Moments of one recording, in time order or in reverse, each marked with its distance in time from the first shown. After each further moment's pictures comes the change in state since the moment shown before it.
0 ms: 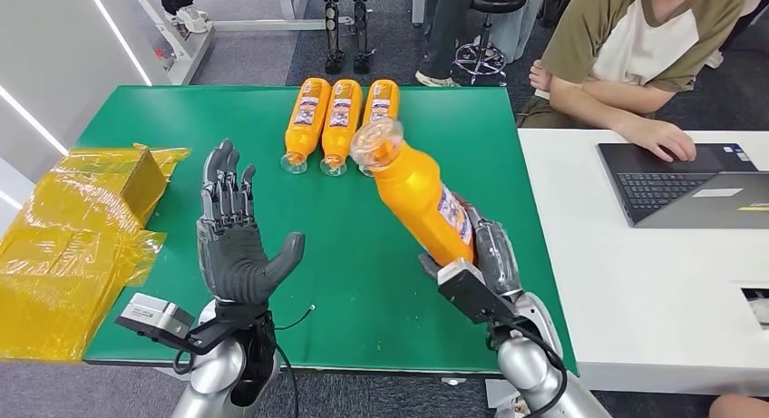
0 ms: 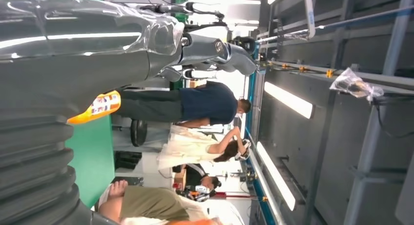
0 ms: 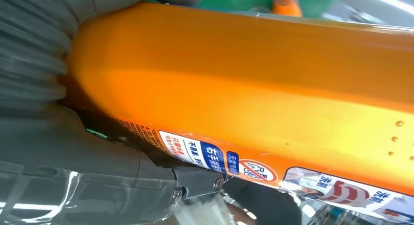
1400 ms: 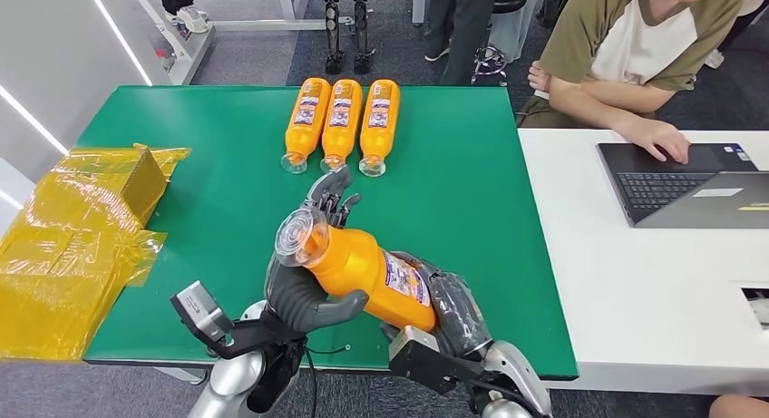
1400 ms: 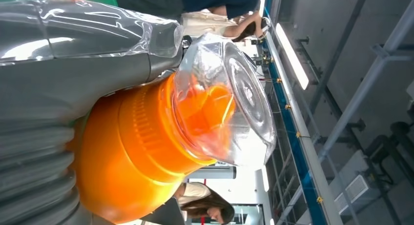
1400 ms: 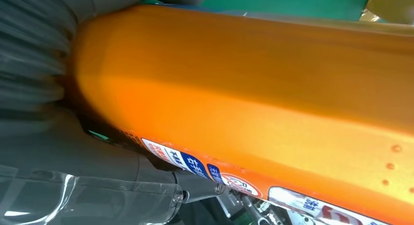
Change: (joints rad) left arm -0.022 -0.002 -0.096 0.053 0.070 -0.427 0.104; right arm 0.222 0.074 -0.033 -0.238 0.307 0.335 0.122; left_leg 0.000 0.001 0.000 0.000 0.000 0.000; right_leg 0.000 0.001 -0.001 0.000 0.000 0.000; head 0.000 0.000
